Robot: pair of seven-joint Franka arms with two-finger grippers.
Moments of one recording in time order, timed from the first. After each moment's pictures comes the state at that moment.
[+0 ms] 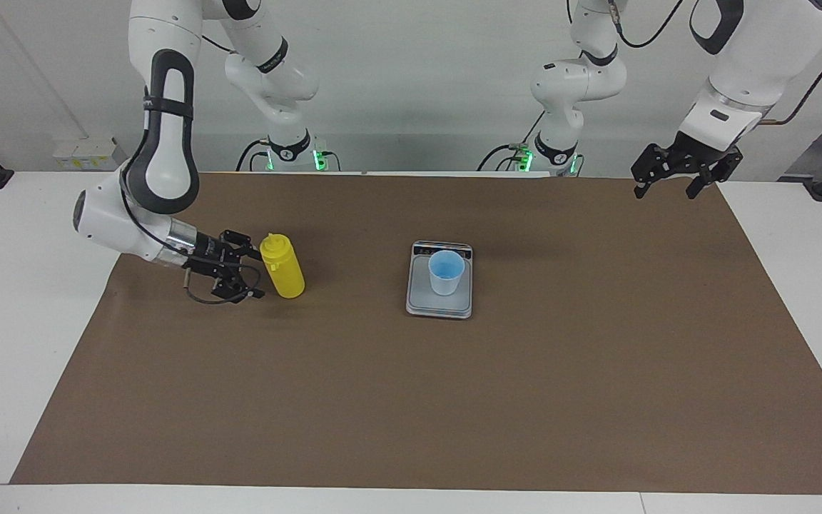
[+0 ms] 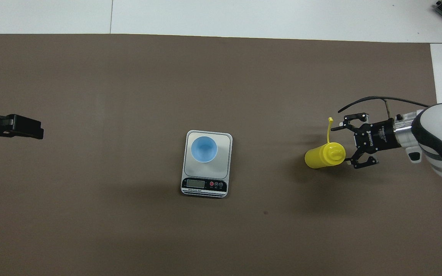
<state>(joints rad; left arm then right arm) 0.09 -0.07 -0.17 -1.60 -0.03 1.53 -0.03 -0.17 0.22 0.10 -2.06 0.70 1.95 0.96</state>
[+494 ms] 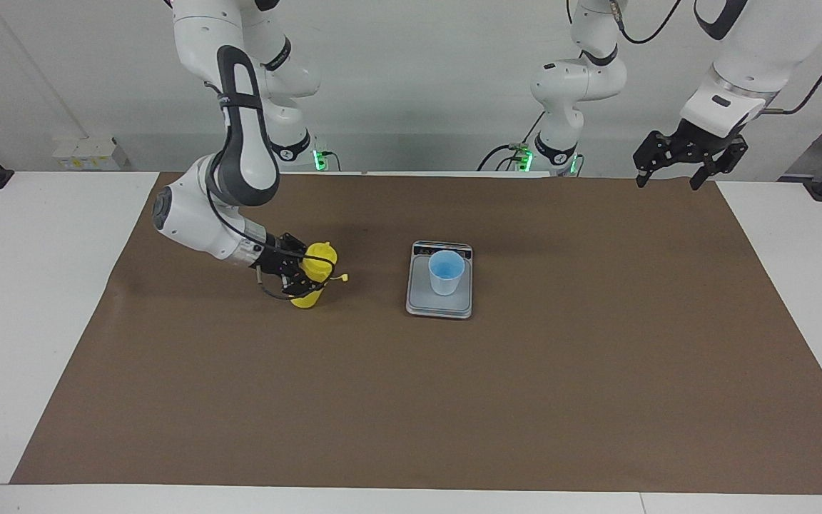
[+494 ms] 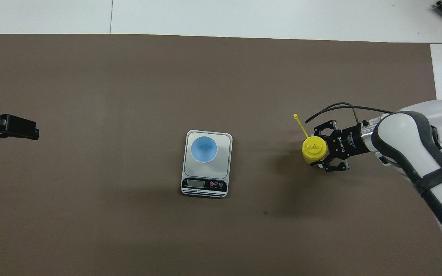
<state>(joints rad) 0.09 -0.07 -0.18 -1.60 -0.02 1.51 0.03 -0.02 0.20 0.11 -2.07 0.70 2.08 0.99</state>
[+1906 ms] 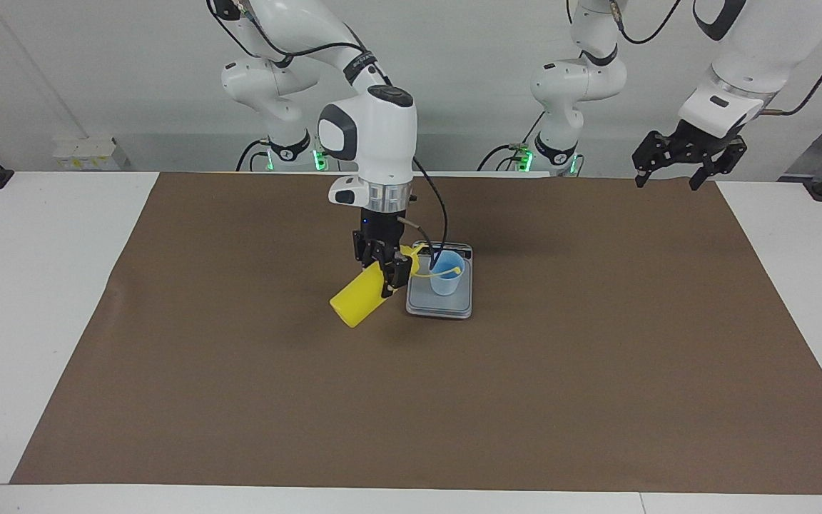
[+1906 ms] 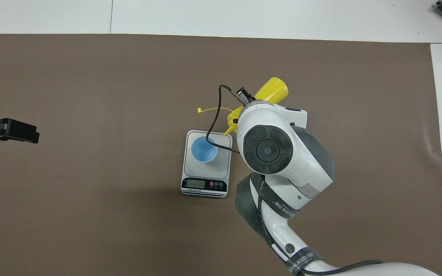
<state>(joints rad) 0.09 -0.07 -0.18 -1.60 -0.02 1.51 0.04 0.41 0.24 0.11 -1.78 -0.54 2.32 1.67</state>
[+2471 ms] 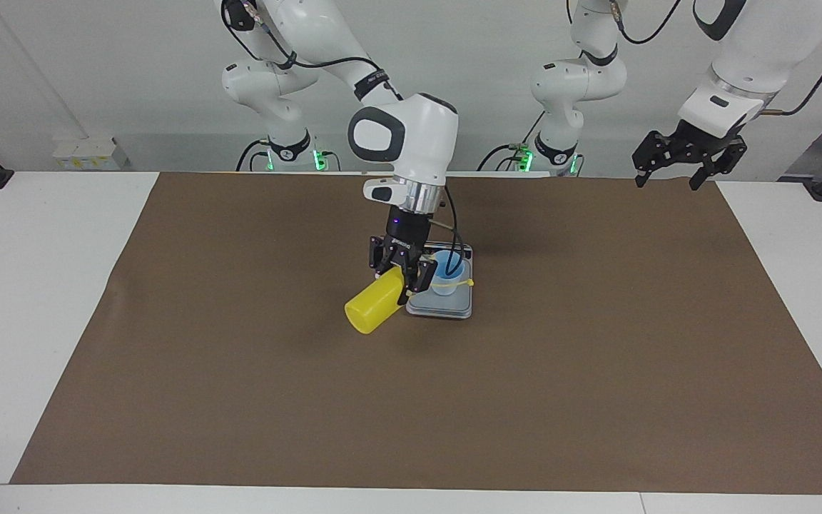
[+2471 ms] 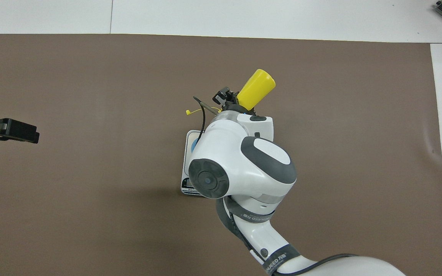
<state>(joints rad) 0.09 -0.07 -0.18 -1.60 -0.02 1.51 0.04 0.52 0.33 0.11 -1.71 -0.86 2.25 1.89</state>
